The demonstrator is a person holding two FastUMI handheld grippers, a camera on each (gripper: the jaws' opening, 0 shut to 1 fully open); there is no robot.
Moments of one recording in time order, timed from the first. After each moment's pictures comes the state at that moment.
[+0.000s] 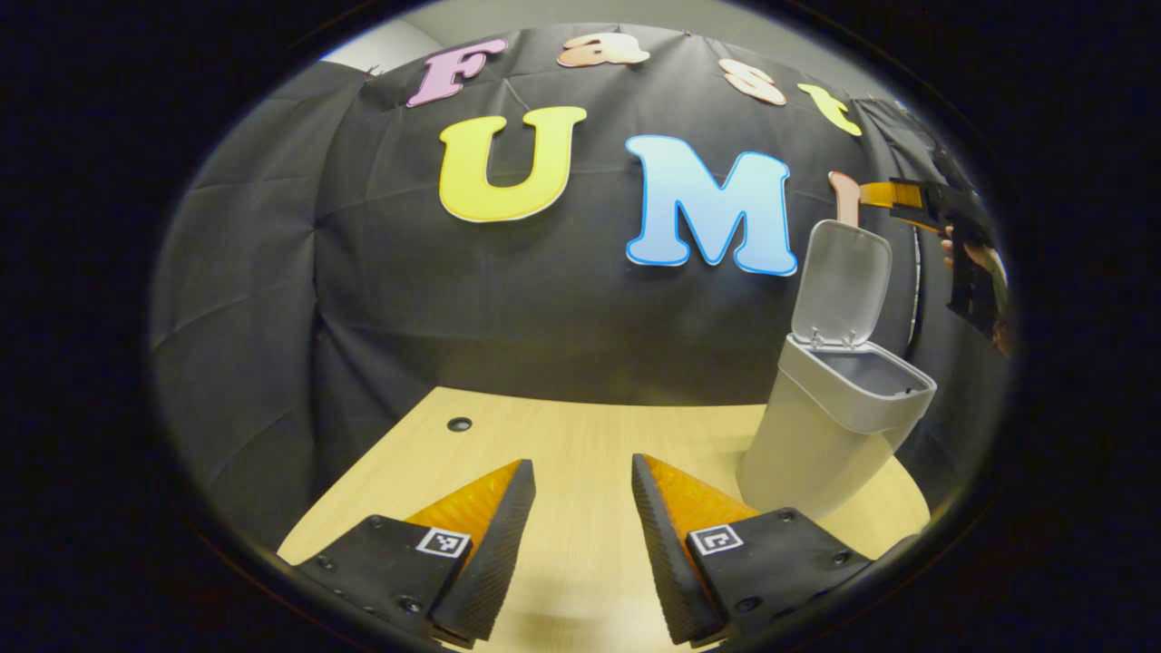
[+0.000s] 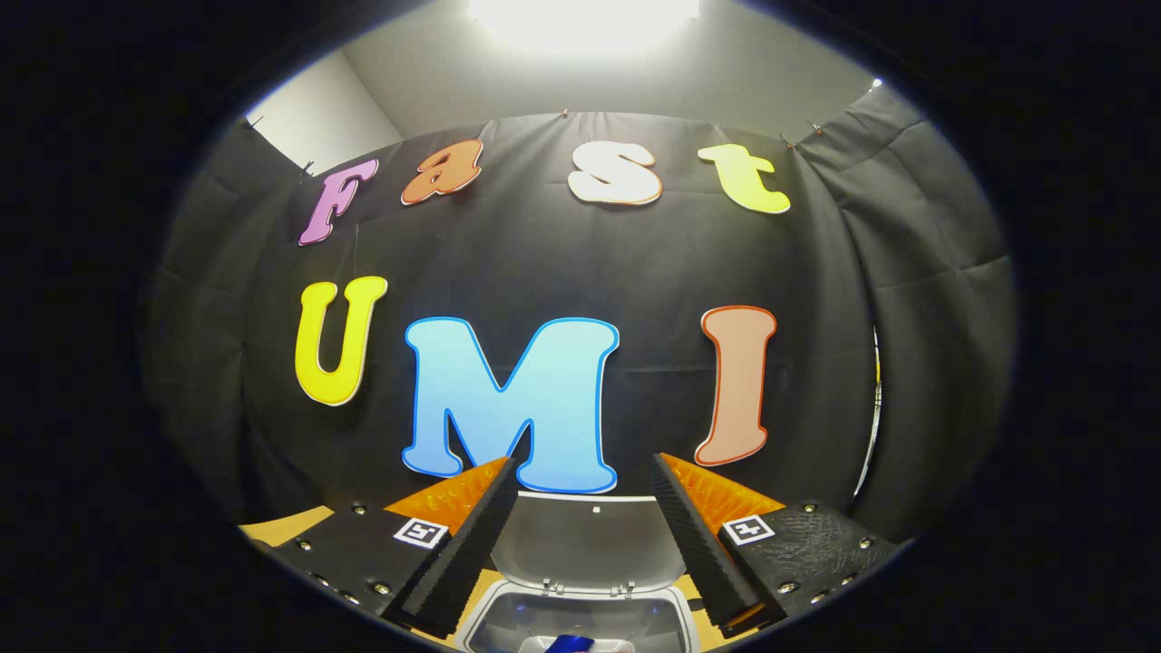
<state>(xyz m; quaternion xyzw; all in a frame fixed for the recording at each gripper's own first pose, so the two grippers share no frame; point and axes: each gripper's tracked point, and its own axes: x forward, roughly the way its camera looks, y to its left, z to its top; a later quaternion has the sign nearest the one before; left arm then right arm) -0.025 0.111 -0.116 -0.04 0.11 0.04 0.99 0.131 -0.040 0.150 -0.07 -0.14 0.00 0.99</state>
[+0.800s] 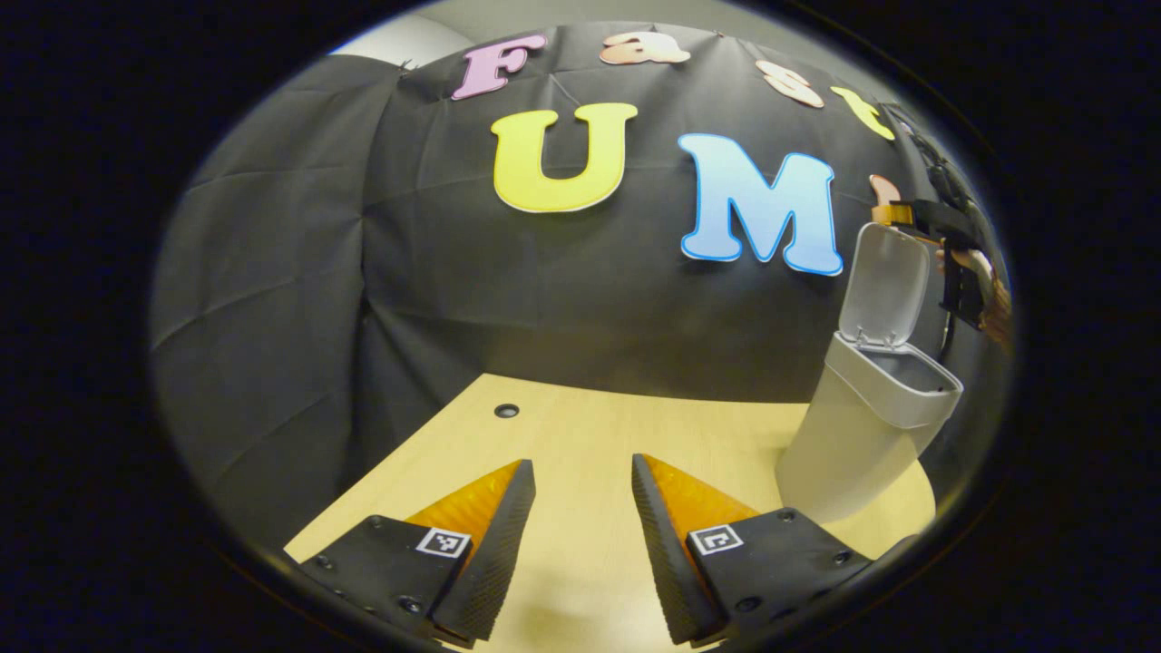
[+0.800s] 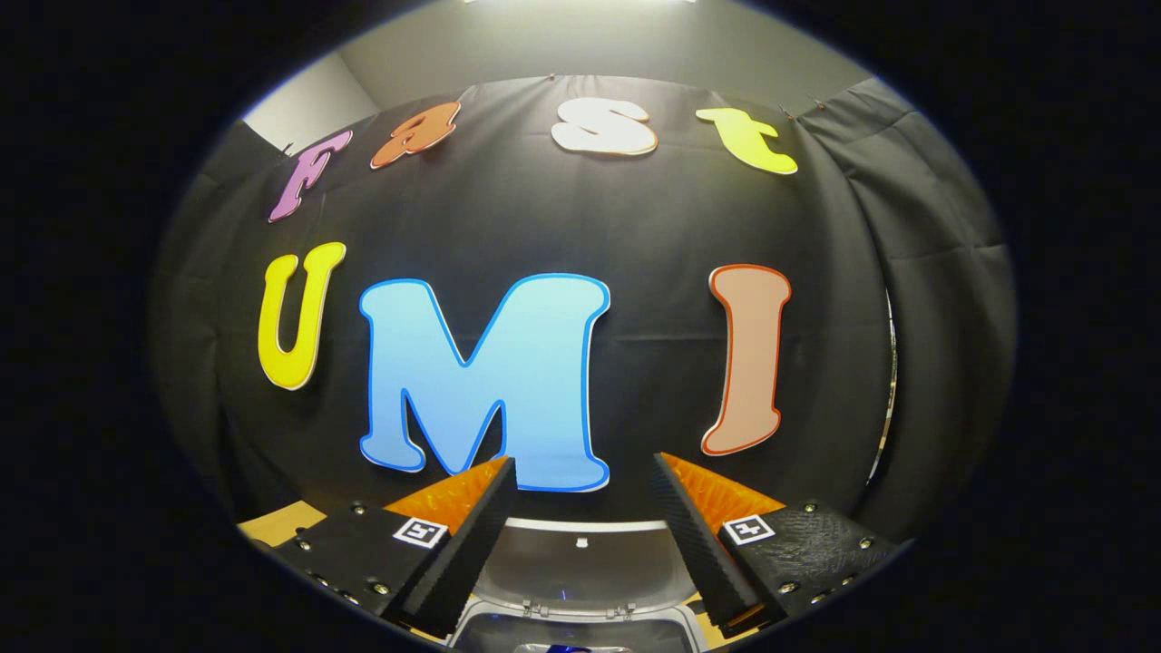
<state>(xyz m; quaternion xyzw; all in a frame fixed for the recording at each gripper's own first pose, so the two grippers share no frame) -0.044 0.156 -0.129 -0.05 0.13 0.10 0.99 0.207 -0.054 0.132 -0.06 -0.10 -0.01 0.99</state>
